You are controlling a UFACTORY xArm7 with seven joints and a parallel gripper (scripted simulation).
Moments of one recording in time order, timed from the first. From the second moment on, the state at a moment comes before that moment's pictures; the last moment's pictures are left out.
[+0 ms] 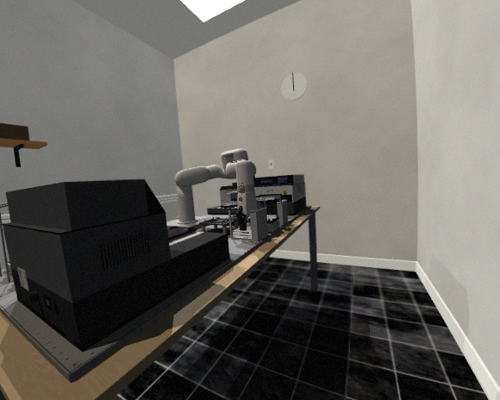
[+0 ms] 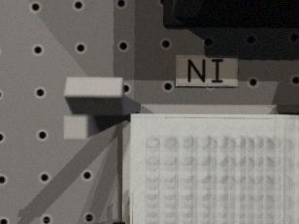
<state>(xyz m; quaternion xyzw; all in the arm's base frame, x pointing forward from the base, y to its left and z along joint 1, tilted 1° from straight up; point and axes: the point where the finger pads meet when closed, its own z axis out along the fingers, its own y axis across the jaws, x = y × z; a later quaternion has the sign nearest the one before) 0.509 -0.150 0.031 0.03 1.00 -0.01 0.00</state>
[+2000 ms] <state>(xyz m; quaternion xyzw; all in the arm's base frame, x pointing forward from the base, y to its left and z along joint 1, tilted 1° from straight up) 0.509 -0.150 0.019 0.03 1.00 -0.01 0.00</state>
